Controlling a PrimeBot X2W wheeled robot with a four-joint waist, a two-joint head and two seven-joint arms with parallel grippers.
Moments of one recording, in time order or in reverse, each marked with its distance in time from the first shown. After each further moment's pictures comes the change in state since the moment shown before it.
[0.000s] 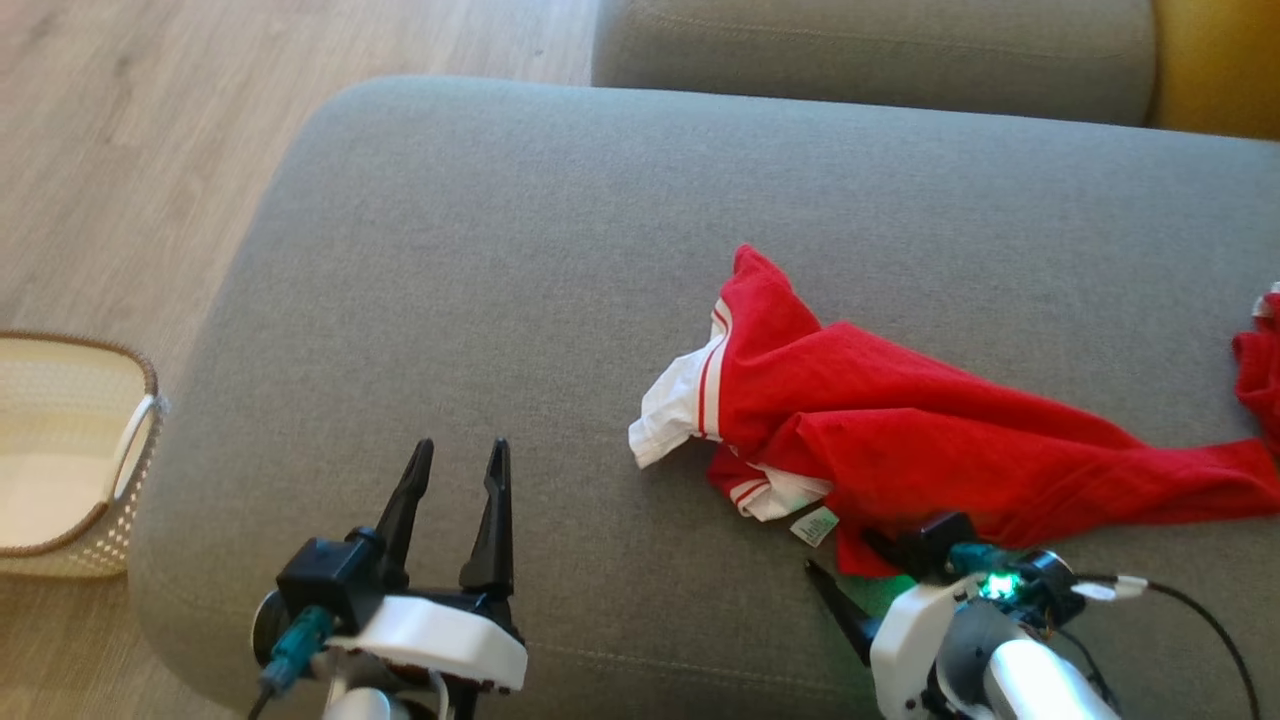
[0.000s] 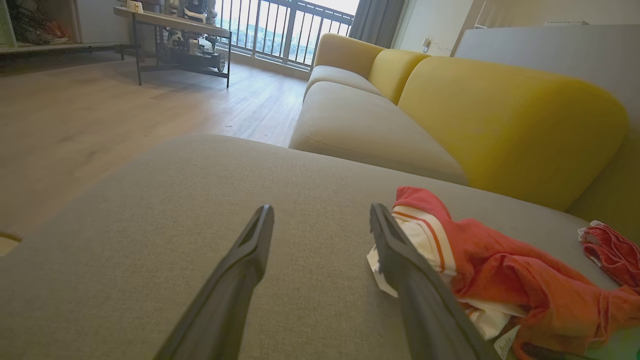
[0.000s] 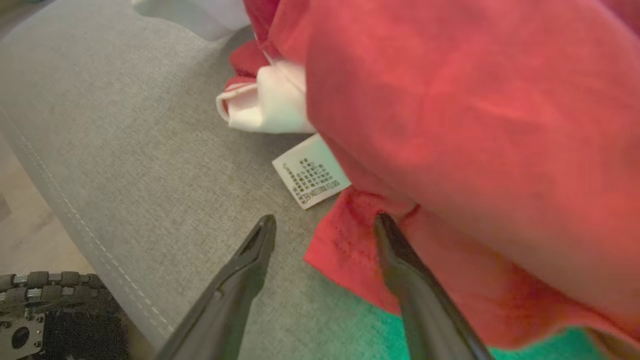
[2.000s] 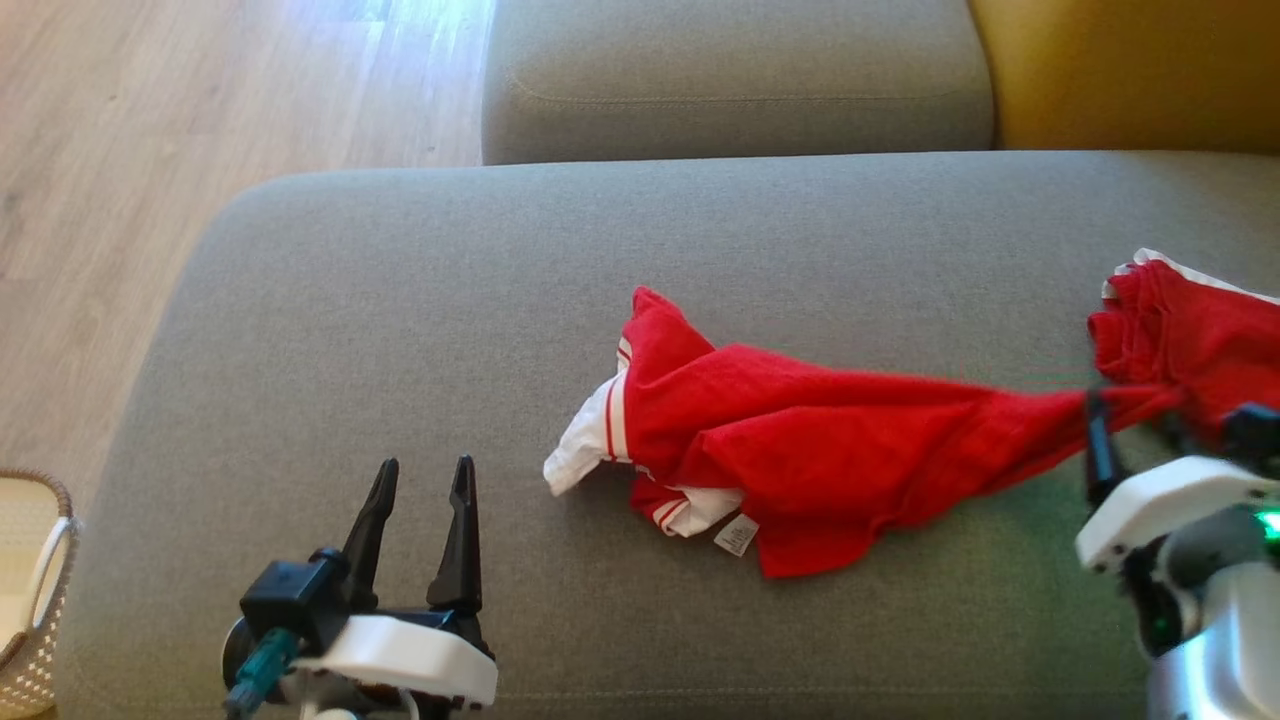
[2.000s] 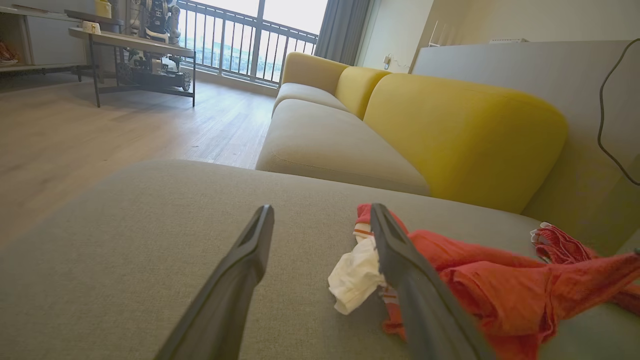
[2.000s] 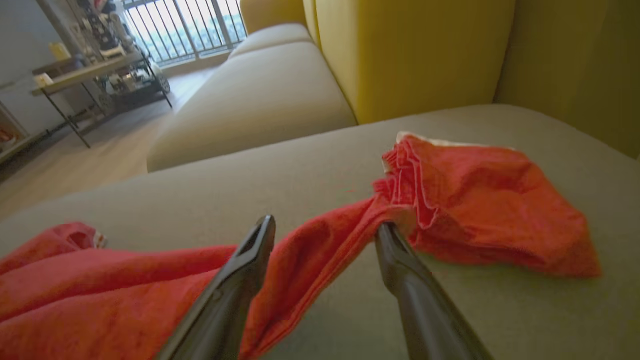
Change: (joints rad) left arm 0.042 0.000 0.062 -0.012 0.000 -0.017 0.000; right arm -0.089 0.073 -0.709 -0.114 -0.008 0.000 0.016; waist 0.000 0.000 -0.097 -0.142
